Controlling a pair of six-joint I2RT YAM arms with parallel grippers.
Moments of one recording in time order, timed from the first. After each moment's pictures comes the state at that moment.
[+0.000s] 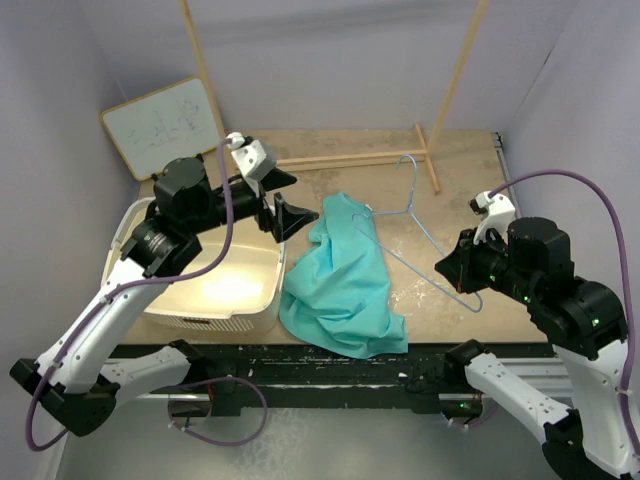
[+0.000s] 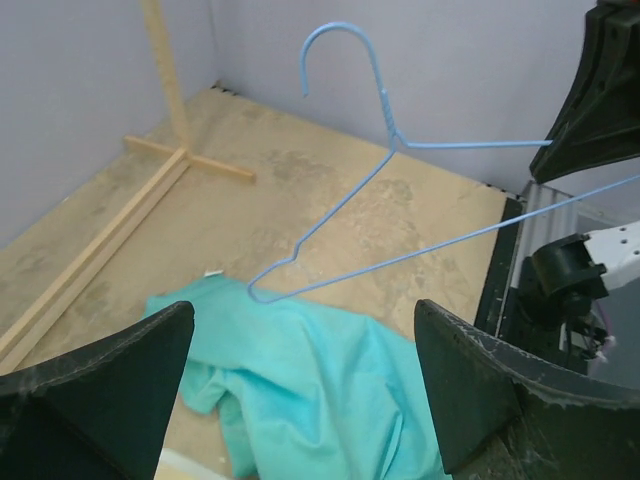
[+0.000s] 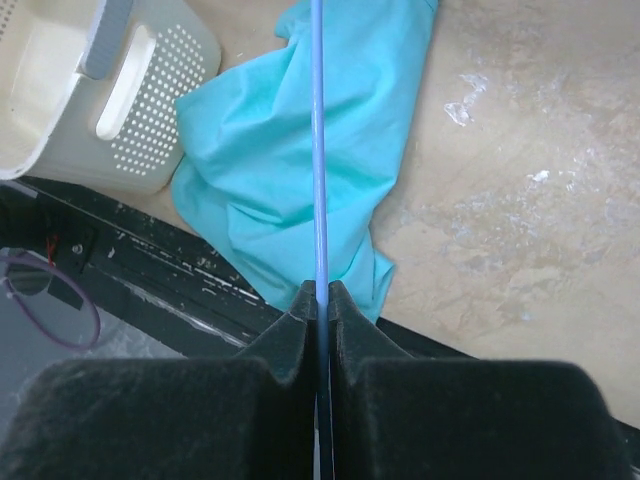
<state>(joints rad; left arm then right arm) -0.59 1.11 1.32 -0.26 0.57 -0.04 0.44 0.74 1.41 -1.26 -0.08 0.24</state>
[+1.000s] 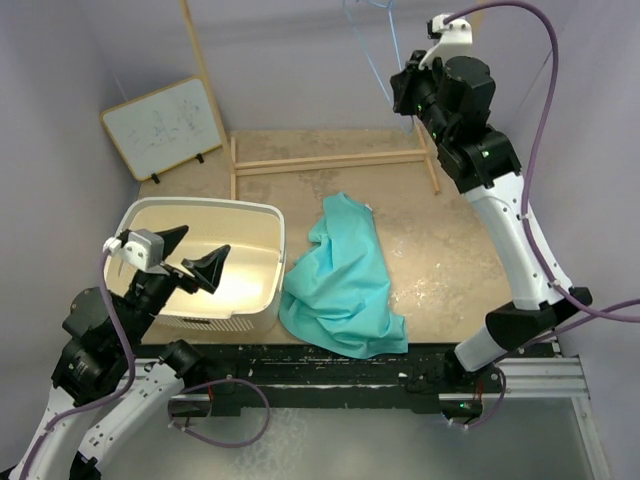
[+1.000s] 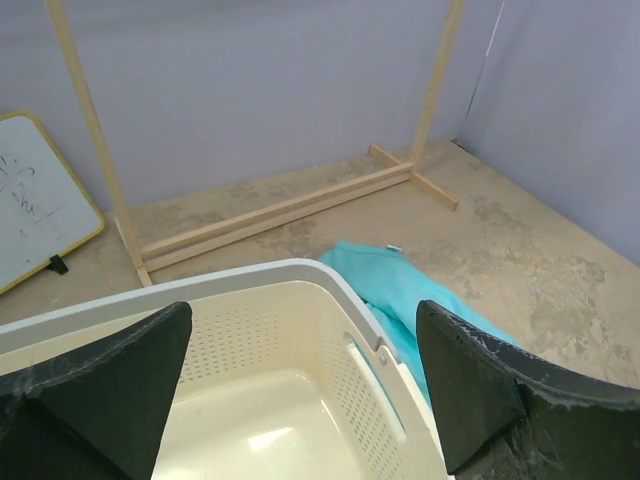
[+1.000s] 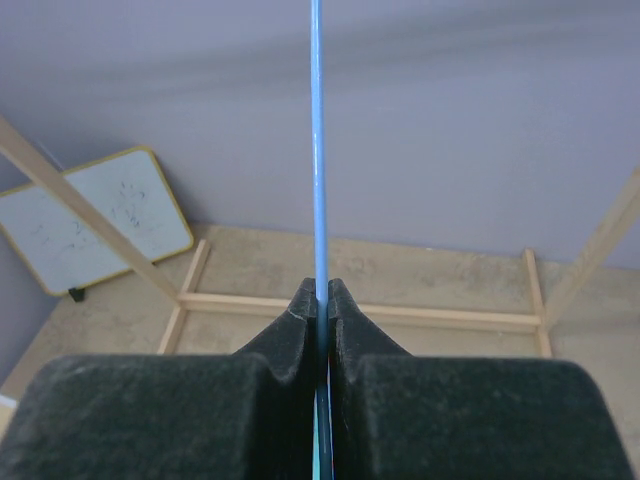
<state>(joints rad) -0.59 0.31 0.88 -0.44 -0.12 -0.08 0.44 1.54 1.99 -0.50 0.21 0.17</state>
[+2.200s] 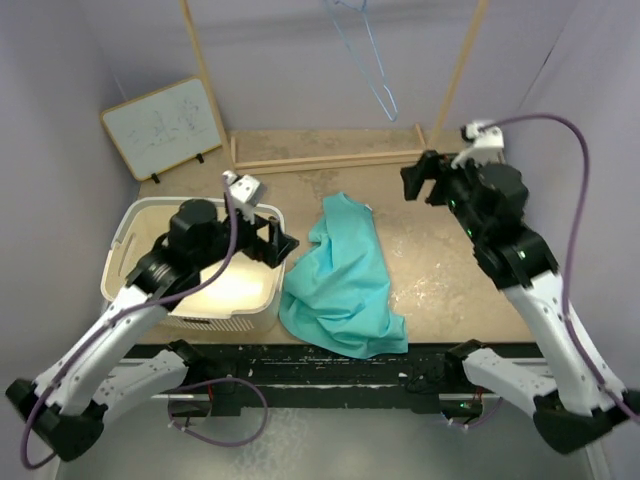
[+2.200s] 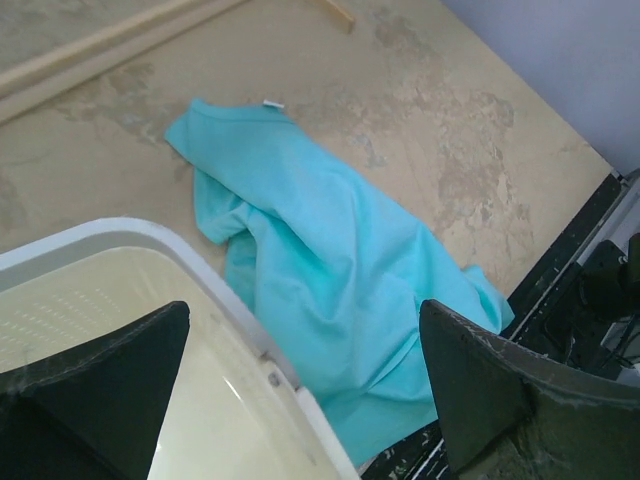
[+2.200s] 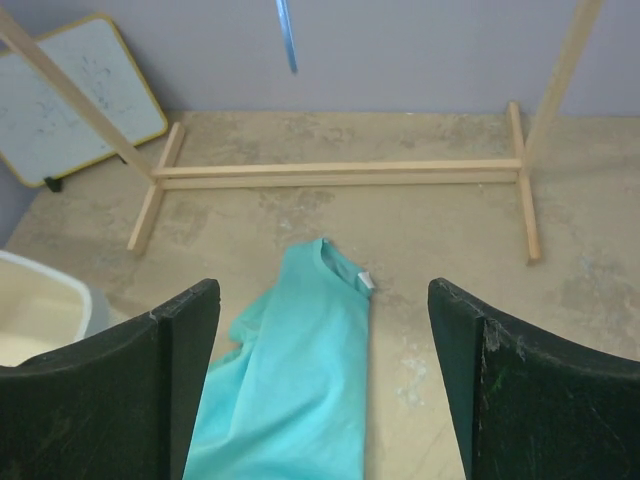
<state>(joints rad) -0.59 0.80 0.94 -0.39 0.19 -0.18 0.42 1.09 1.33 -0.43 0.19 0.21</state>
